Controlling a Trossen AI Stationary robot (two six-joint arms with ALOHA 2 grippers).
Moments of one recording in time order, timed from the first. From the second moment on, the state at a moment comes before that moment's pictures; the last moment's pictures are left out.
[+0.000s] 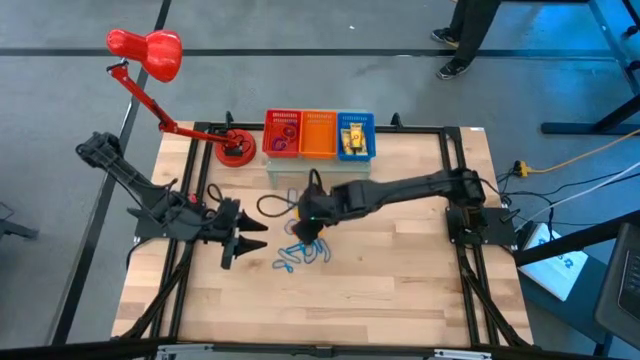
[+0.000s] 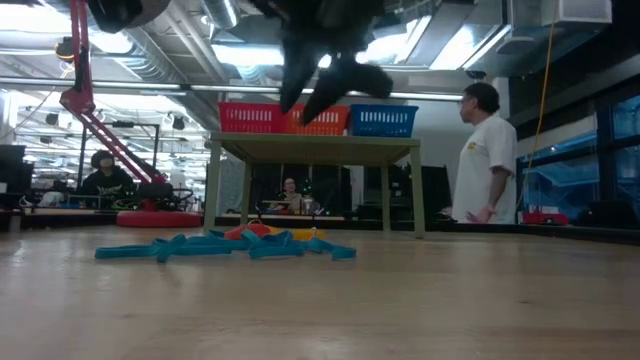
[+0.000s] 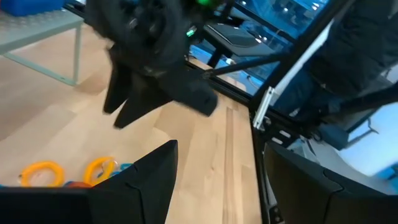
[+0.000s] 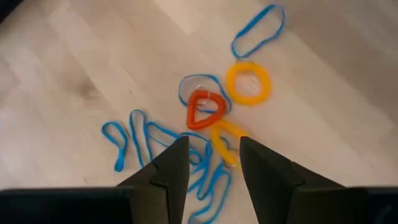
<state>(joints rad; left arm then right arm) -0.68 0.85 0.66 -0.06 -0.58 -0.67 0.15 2.04 1.81 -0.87 0.19 0.84</state>
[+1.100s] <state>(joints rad) -0.76 0.85 0.66 -0.04 -0.64 -0.67 0.07 2.14 1.57 -0.73 0.02 1.29</state>
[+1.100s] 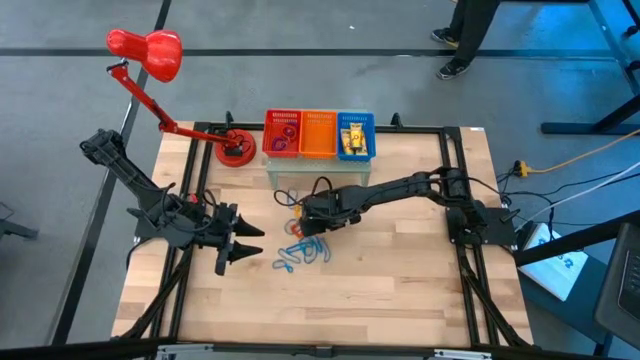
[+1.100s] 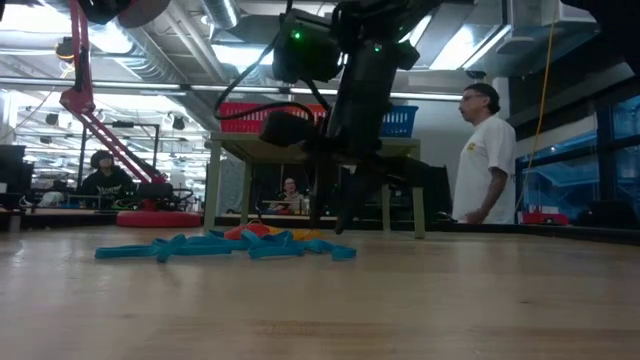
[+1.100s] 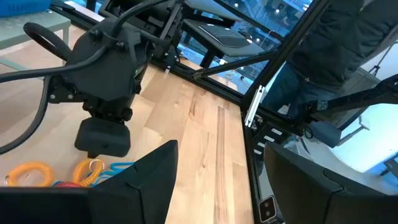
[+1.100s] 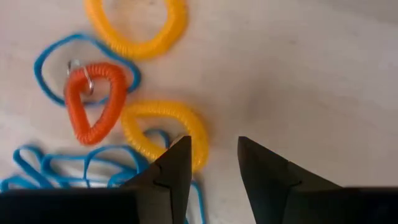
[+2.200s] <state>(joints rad) -0.76 0.85 0.66 -0.04 -0.63 -0.65 0.09 2.20 1.58 -0.68 0.08 1.30</state>
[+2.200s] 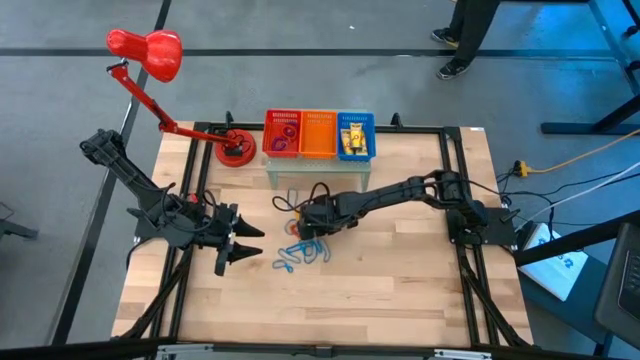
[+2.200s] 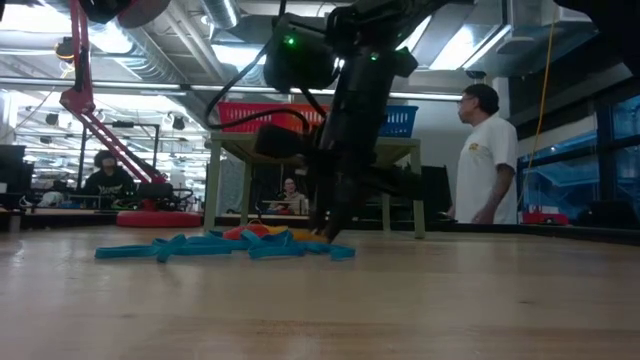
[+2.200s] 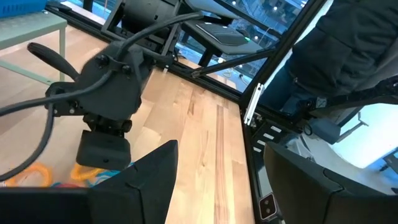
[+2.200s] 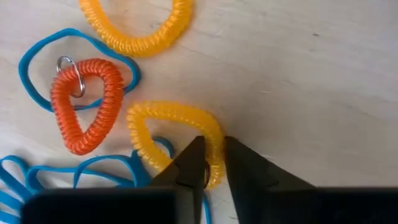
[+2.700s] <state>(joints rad) -0.76 0.85 0.66 -0.04 -0.63 -0.67 0.19 2.16 1.97 -0.83 0.26 1.12</state>
